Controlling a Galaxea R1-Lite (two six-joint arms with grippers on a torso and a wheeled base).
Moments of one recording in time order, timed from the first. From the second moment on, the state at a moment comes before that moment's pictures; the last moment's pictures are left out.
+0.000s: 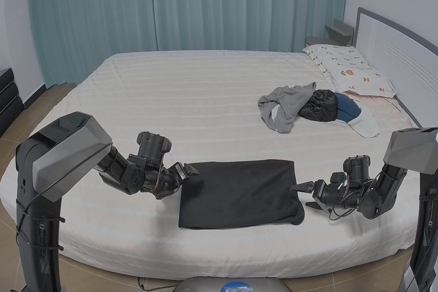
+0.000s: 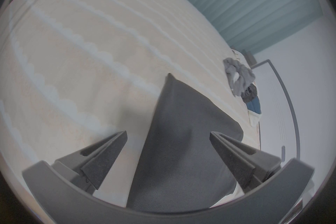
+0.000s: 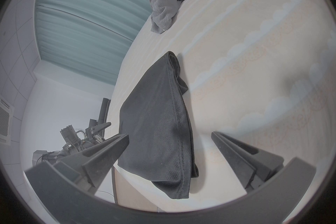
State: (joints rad) left arm -0.34 2.37 -1.21 -0.35 -0.16 -0.84; right arm 0.15 2.33 -0.67 -1.02 0.50 0.74
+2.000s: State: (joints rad) left arm -0.36 2.42 -1.14 -0.51 -0.18 -0.72; right arm 0.15 2.35 -0.67 -1.02 0.50 0.74
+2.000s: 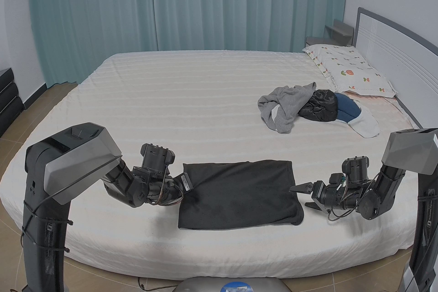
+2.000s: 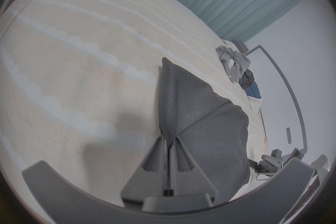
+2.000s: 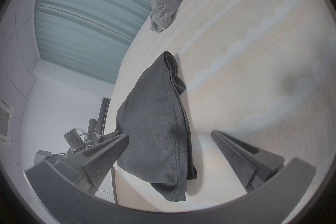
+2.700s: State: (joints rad) left arm -0.34 2.41 -1.14 -0.51 -0.18 -0.77; right arm 0.15 2.35 -0.67 -1.02 0.50 0.74
